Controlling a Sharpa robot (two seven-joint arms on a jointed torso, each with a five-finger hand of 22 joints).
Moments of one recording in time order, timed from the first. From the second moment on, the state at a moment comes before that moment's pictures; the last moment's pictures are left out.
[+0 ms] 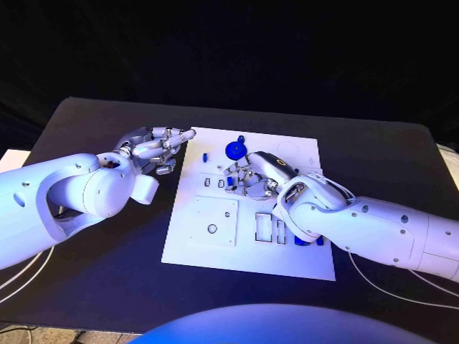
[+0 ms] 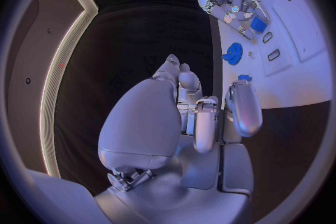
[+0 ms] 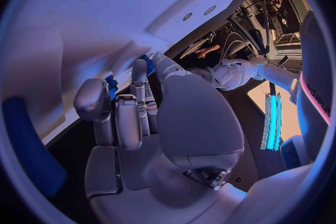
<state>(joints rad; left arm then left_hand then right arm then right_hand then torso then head) 1.19 -0.95 -0.02 1.69 -0.06 -0.37 0.11 1.40 -0.09 0.06 0.18 0.05 1.03 0.06 0.50 0.29 1.21 -0.01 0.95 0.83 1.46 -0.08 1.57 1.31 0.07 1.40 0.04 1.36 1.23 0.93 -0.68 0.08 1.54 -1.49 -0.54 -0.10 1.38 -0.17 0.21 0.19 0.14 1.03 0.13 0.07 0.07 1.22 0.04 0.53 0.82 1.47 -0.04 1.45 1.31 0.10 1.26 0.08 1.27 1.03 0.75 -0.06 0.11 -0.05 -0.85</state>
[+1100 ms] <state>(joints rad) 1.20 -0.86 -0.02 1.59 -0.33 -0.30 -0.20 1.27 -0.04 0.03 0.27 0.05 0.94 0.10 0.50 0.29 1.11 0.02 0.87 0.72 1.47 -0.05 1.51 1.31 0.09 1.30 0.07 1.24 1.08 1.06 -0.95 0.19 1.73 -0.96 -0.52 0.10 1.52 -0.05 0.12 0.20 0.22 1.06 0.12 0.10 0.08 1.29 0.03 0.77 0.96 1.46 -0.03 1.42 1.31 0.10 1.34 0.07 1.35 1.17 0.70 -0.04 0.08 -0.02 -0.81</state>
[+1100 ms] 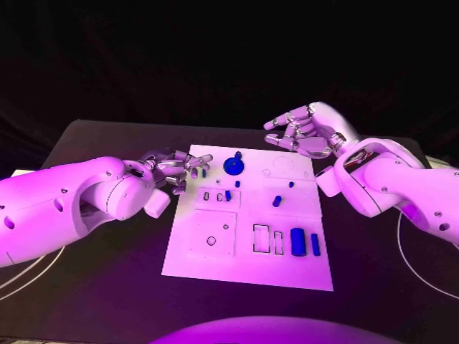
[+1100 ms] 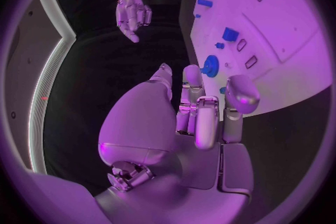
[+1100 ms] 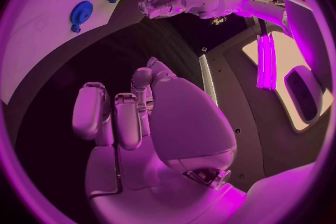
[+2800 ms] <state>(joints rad) 1.28 -0.51 -0.03 1.26 -0.92 0.20 -0.65 1.19 0.01 -0.14 0.29 0.06 0.95 0.04 0.70 0.46 1.31 -0.03 1.21 1.08 1.47 -0.08 1.57 1.31 0.06 1.45 0.03 1.41 1.31 1.06 -1.01 0.16 1.72 -0.86 -0.48 0.01 1.47 -0.08 0.12 0.21 0.29 1.04 0.13 0.09 0.07 1.23 0.04 0.65 0.86 1.46 -0.03 1.37 1.31 0.10 1.30 0.08 1.31 1.09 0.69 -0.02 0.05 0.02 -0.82</state>
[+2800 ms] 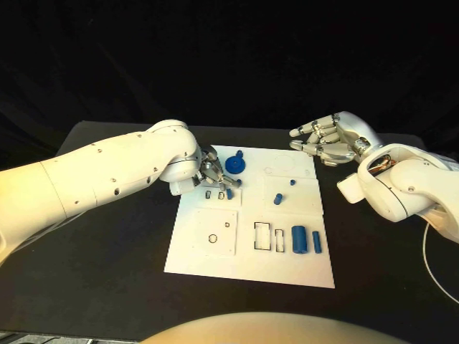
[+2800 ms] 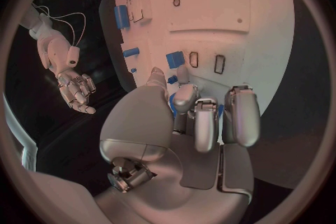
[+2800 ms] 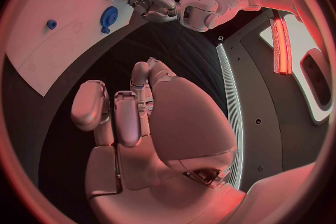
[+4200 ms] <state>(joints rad) 1.28 -0.47 -0.03 1.21 -0.92 0.27 -0.66 1.20 0.01 -0.13 0.28 0.06 0.95 0.03 0.71 0.48 1.31 -0.03 1.22 1.08 1.47 -0.08 1.57 1.31 0.06 1.45 0.02 1.42 1.31 1.05 -1.00 0.16 1.71 -0.87 -0.47 -0.01 1.47 -0.08 0.12 0.21 0.29 1.04 0.13 0.09 0.07 1.23 0.04 0.65 0.86 1.46 -0.03 1.36 1.31 0.10 1.30 0.08 1.30 1.09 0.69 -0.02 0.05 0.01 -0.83</state>
